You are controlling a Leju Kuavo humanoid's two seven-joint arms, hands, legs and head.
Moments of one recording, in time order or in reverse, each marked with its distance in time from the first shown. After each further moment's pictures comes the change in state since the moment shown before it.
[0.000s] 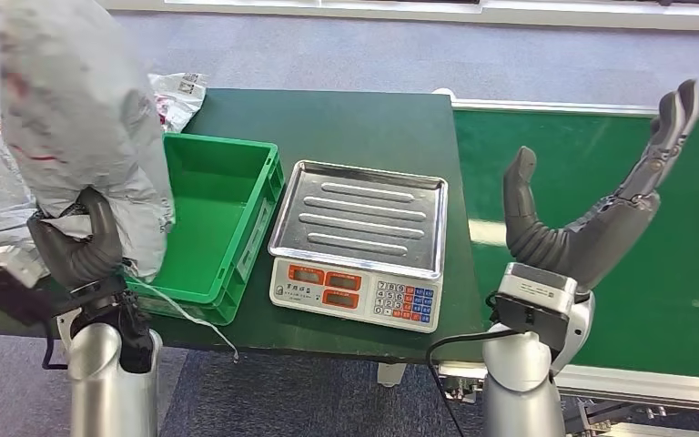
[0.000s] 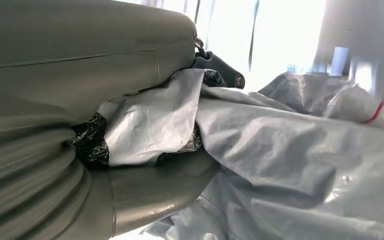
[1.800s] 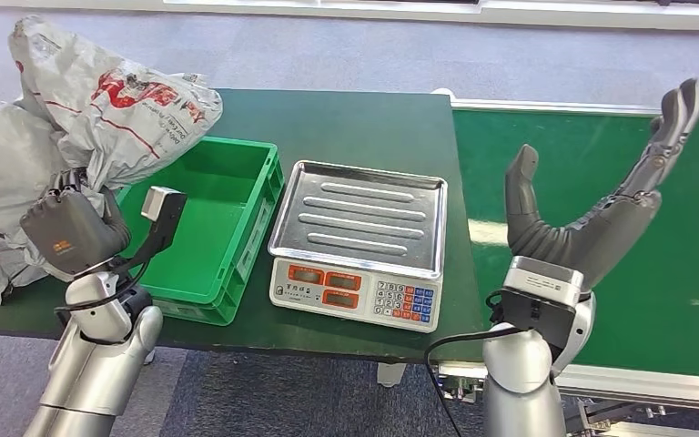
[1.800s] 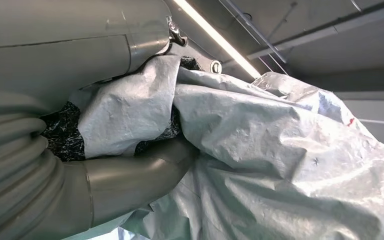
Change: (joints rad) left arm -0.128 0.410 -0.356 0.322 -1.346 0.562 1.022; right arm 0.002 0.000 0.005 -0.009 0.001 0.000 0.042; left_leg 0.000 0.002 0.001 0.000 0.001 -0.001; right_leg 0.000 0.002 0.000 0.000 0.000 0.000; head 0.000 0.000
